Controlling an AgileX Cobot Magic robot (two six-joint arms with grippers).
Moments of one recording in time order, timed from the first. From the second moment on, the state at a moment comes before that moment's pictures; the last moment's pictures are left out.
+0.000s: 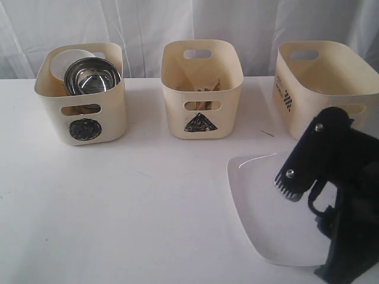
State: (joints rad) left arm -0.03 0.03 0.02 0.08 0.13 0.13; right arm 0.85 0.99 -0.72 -0.57 1.07 0.29
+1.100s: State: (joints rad) left arm -0.03 0.03 0.02 0.08 0.13 0.13; right arm 1.13 1.61 -0.72 -0.72 0.97 0.69
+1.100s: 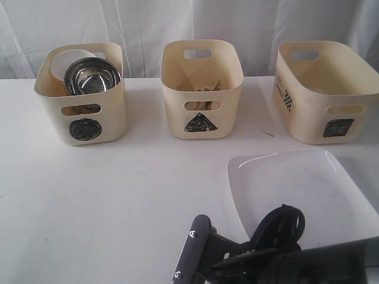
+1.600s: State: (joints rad) left arm -0.03 0.03 0.02 0.08 0.13 0.13; right arm 1.13 1.67 -0.72 -0.78 0.98 0.71
